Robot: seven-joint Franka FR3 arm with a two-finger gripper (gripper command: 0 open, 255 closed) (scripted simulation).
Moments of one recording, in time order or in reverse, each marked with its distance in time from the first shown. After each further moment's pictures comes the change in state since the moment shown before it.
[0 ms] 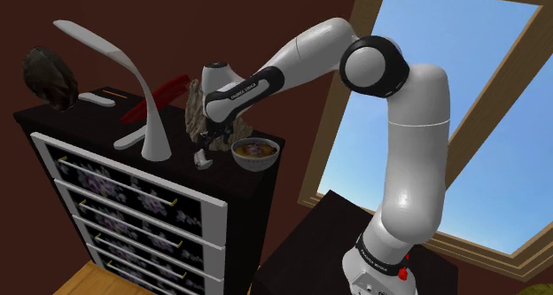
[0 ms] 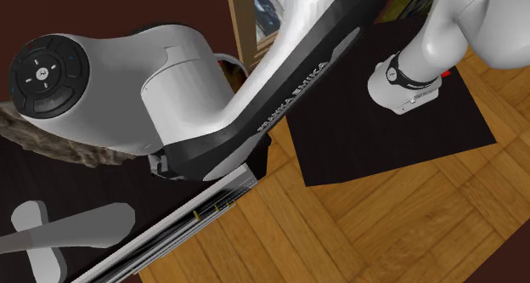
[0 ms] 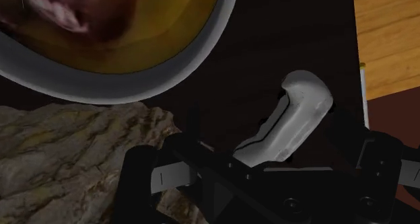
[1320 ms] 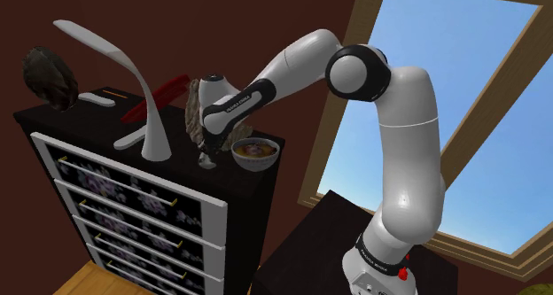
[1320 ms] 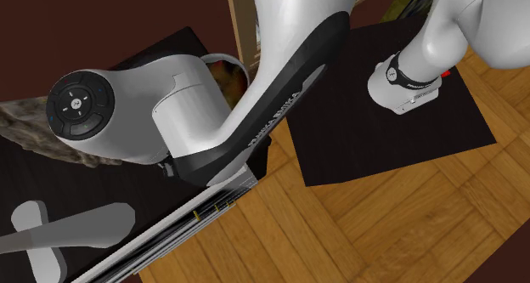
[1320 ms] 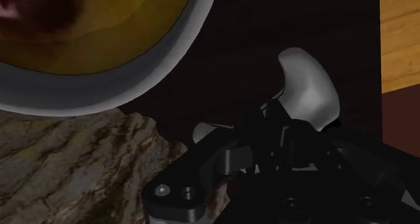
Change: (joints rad) arm 0.015 0.098 -0.011 0.033 -0.028 0.084 0.022
